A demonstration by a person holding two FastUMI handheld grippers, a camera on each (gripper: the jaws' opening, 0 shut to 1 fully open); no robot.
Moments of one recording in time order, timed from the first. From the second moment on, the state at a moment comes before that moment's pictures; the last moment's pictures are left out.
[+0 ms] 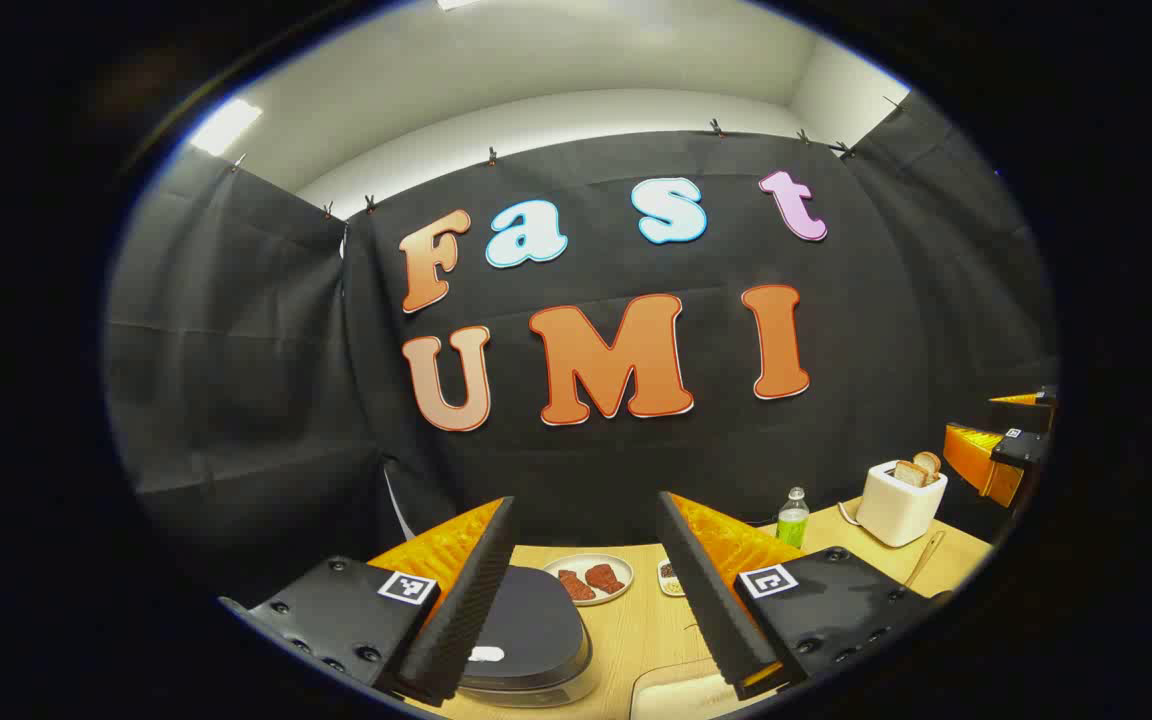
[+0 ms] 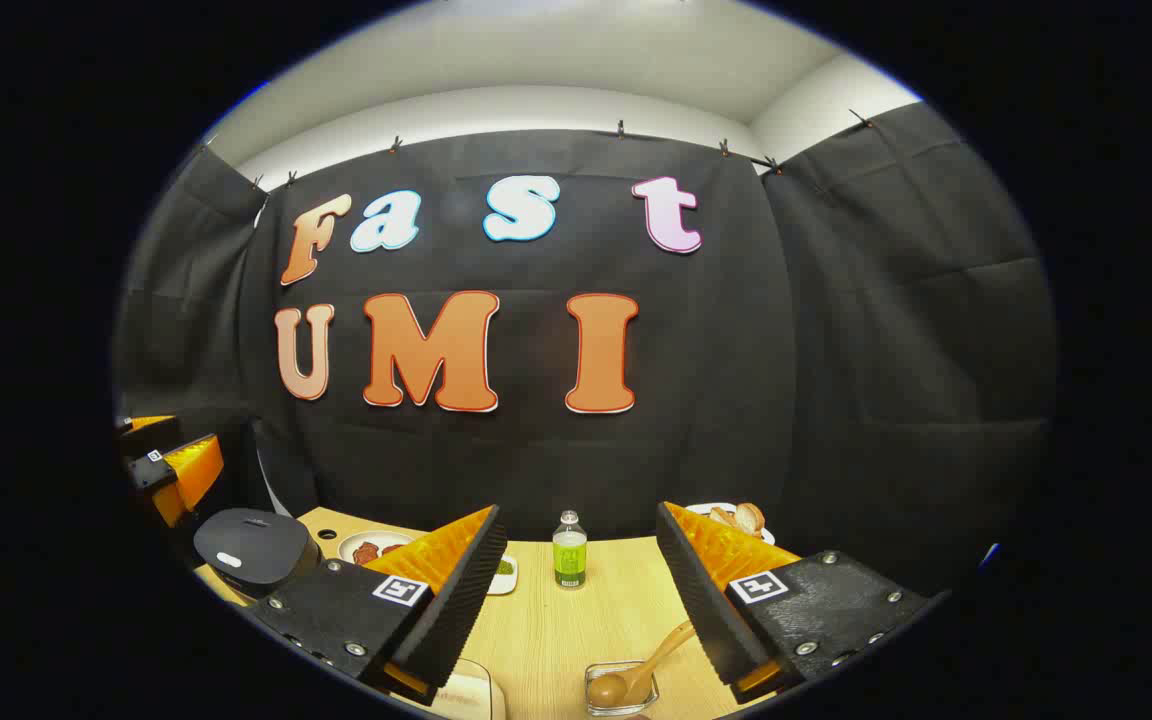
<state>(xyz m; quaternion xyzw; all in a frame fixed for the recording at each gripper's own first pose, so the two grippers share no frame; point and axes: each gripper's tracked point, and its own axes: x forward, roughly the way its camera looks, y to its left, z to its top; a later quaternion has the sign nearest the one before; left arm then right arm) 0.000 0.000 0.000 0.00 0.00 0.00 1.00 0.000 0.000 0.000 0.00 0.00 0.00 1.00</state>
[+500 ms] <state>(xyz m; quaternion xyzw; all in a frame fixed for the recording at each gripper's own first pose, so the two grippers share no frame) 0.001 0.017 0.002 0.00 0.00 0.01 1.00 -0.001 0.010 0.010 -0.01 -0.01 0.00 1.00</state>
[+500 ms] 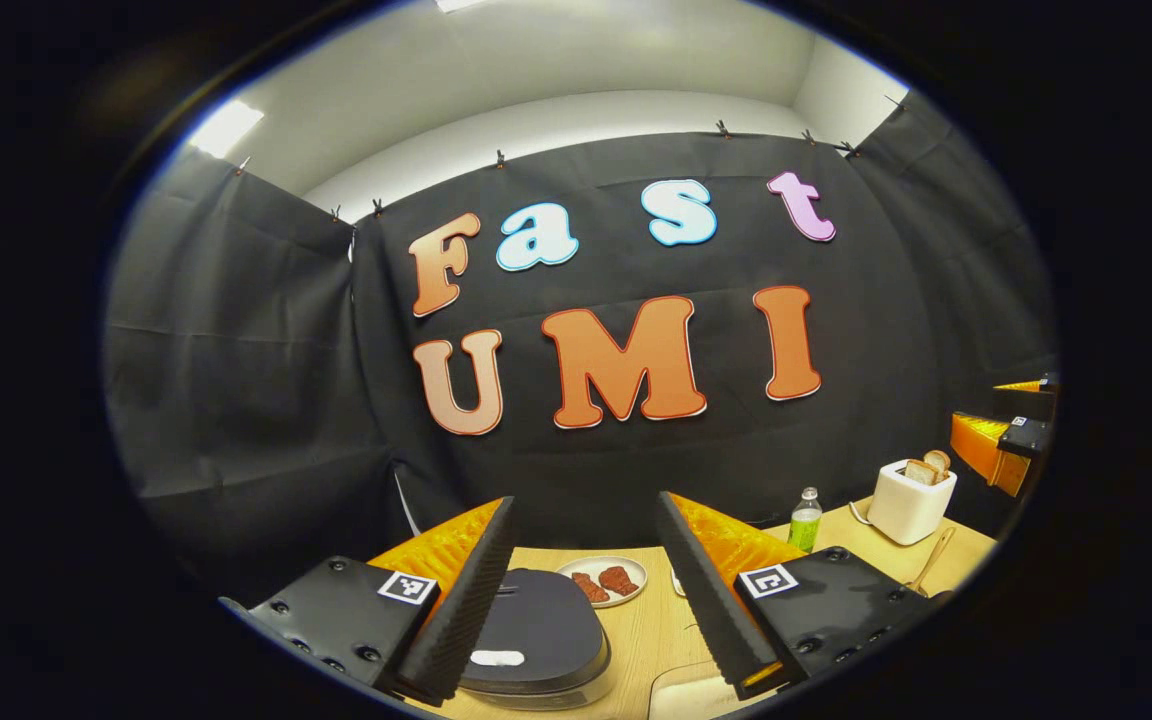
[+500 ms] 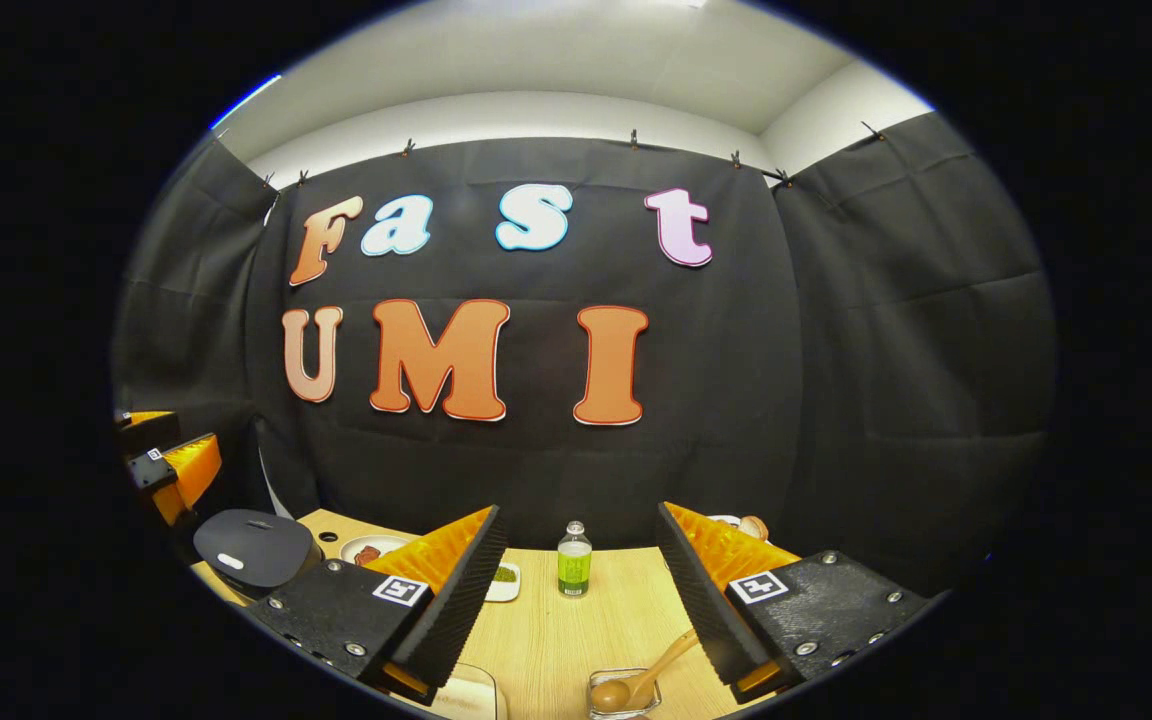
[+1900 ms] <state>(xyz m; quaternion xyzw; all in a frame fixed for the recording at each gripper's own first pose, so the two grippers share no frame) 0.056 0.030 -0.027 -0.02 0.14 -0.05 0.99 -0.006 -0.017 0.007 -0.02 -0.01 -0.03 1.00</state>
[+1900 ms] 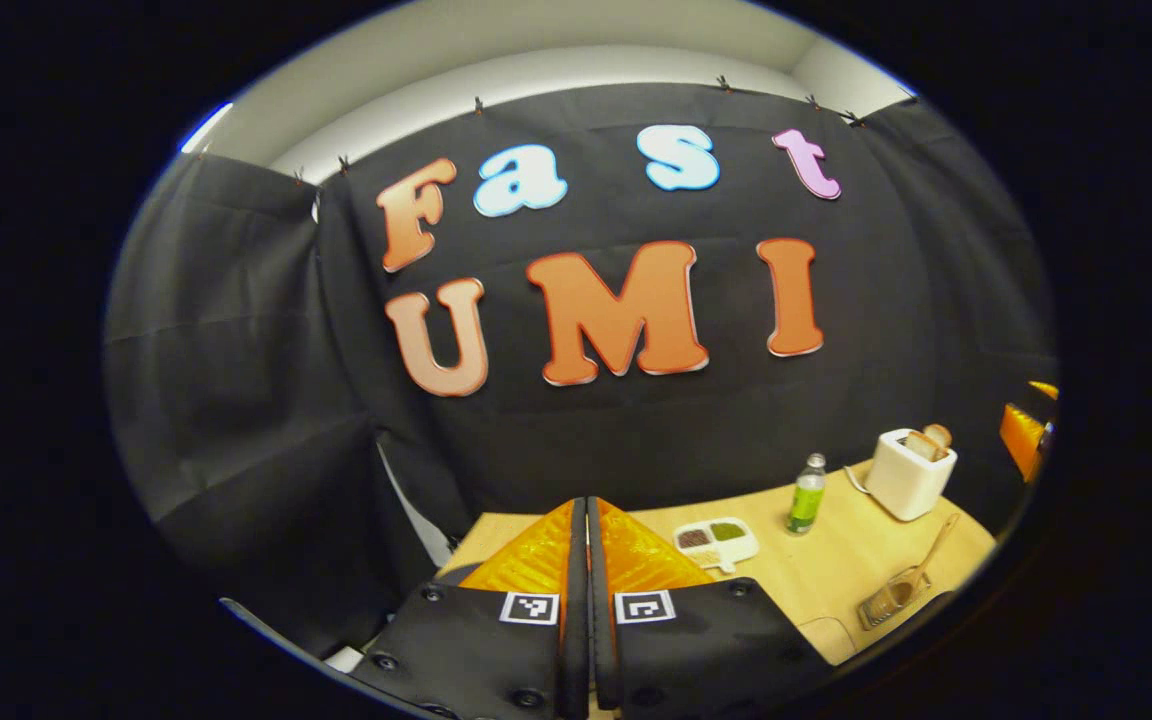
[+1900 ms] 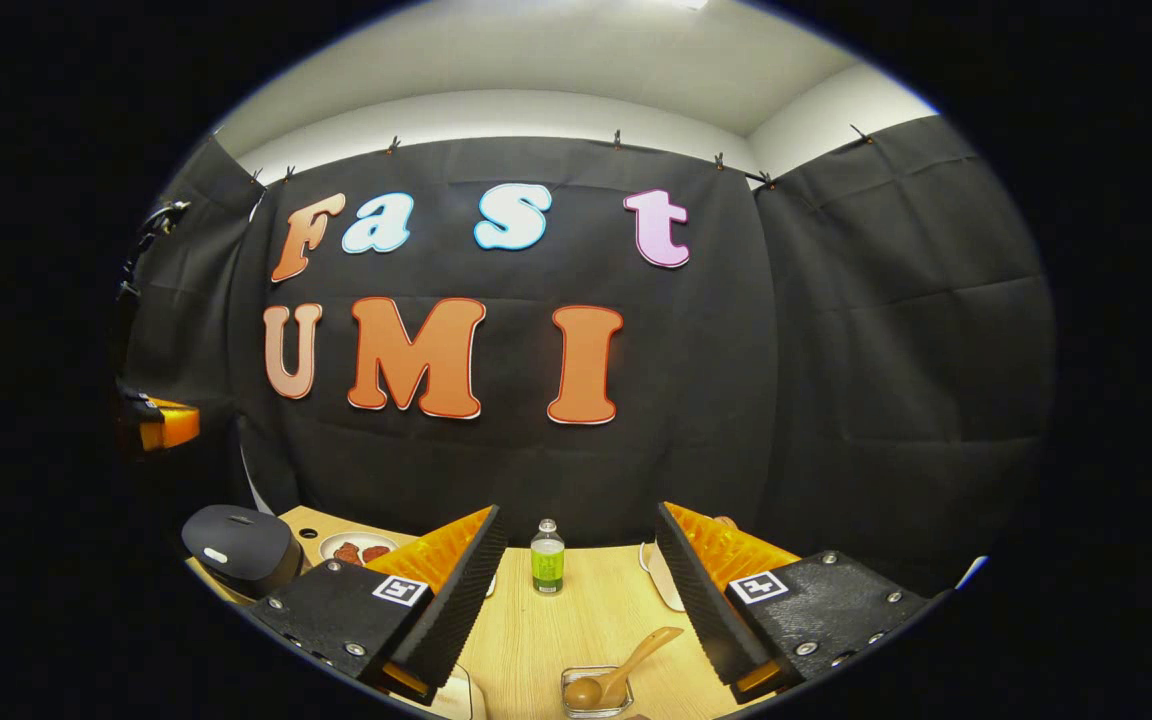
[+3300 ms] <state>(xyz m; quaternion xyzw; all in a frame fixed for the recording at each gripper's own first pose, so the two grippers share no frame) 0.005 0.099 -0.241 -0.19 0.61 0.02 0.77 -0.027 -0.069 -0.065 0.00 0.09 -0.11 0.99</state>
